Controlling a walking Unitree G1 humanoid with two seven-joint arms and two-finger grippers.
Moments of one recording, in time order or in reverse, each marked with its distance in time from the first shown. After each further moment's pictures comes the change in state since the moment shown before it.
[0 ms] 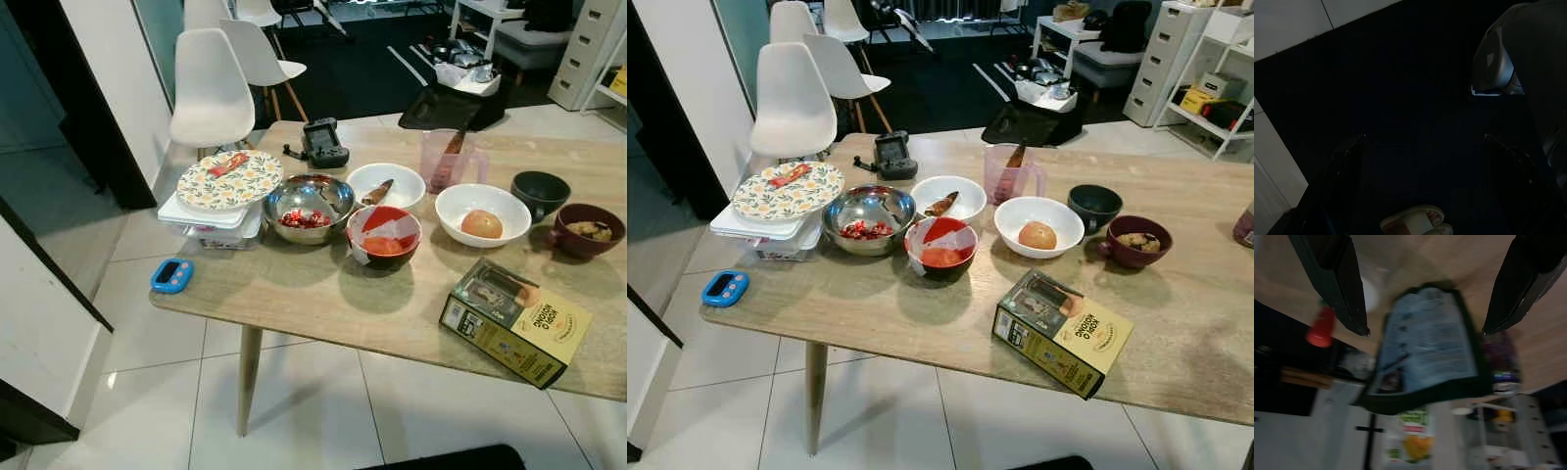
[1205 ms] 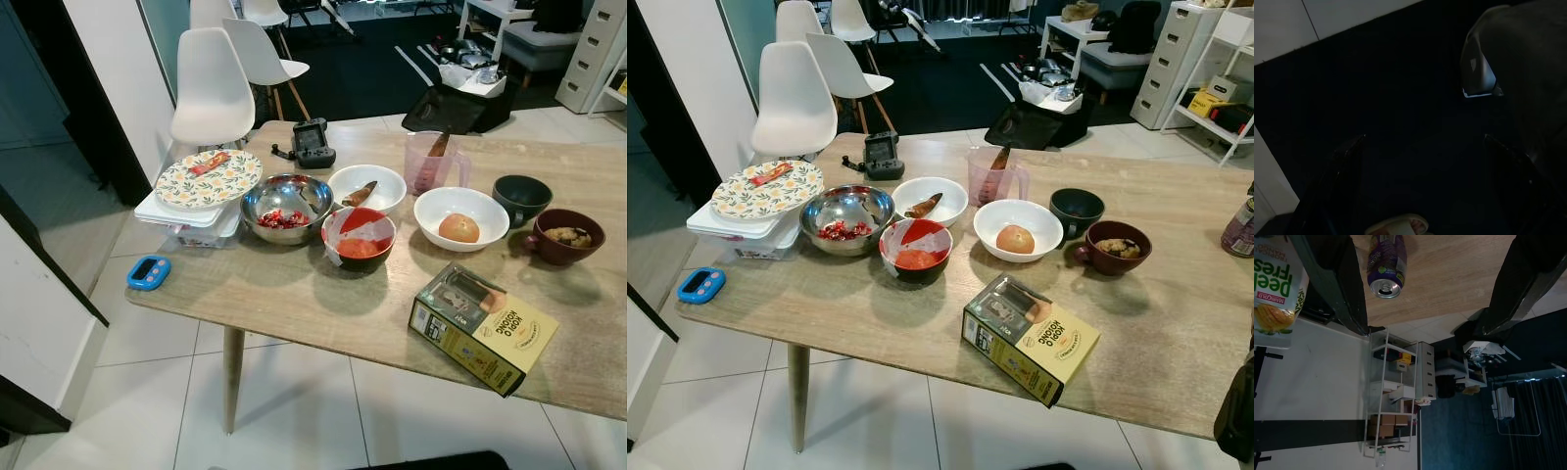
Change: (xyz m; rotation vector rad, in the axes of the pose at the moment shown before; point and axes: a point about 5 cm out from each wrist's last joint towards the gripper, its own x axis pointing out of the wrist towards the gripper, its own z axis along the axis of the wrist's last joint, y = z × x) left arm 0.001 0.002 0.011 0.014 -0.033 -0.007; right arm -0.002 0.065 0.068 0.080 -0.261 0.387
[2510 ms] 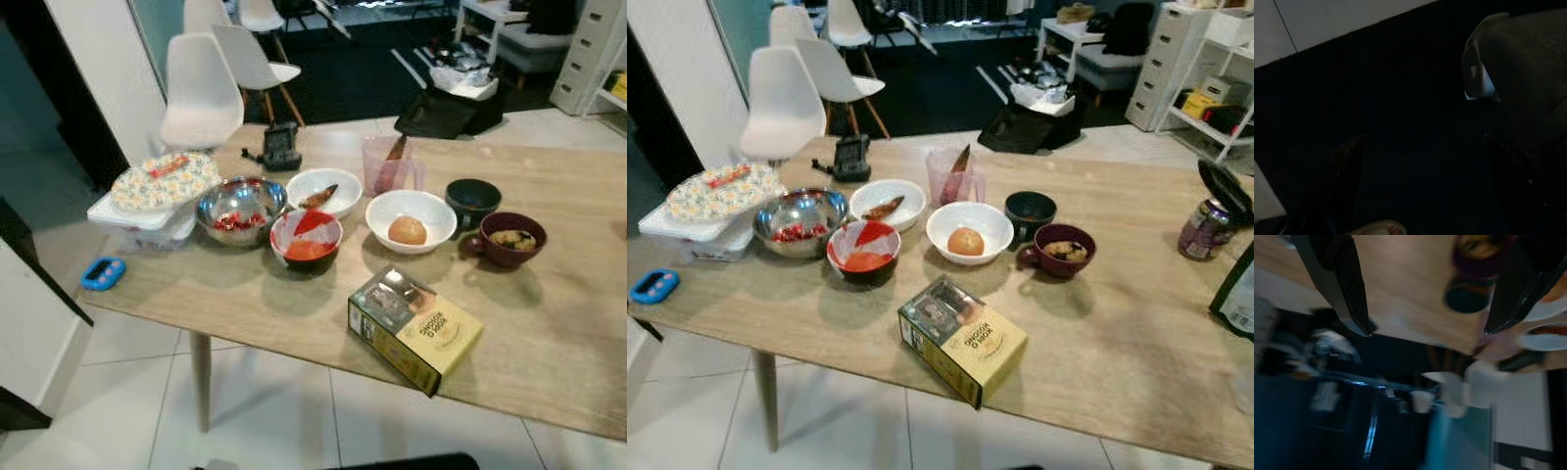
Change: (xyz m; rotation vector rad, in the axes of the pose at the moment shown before) left arm 0.002 -0.003 0.007 -0.007 -0.018 -0.014; right arm -0.045 -0.018 0.017 0.082 -0.017 0.912
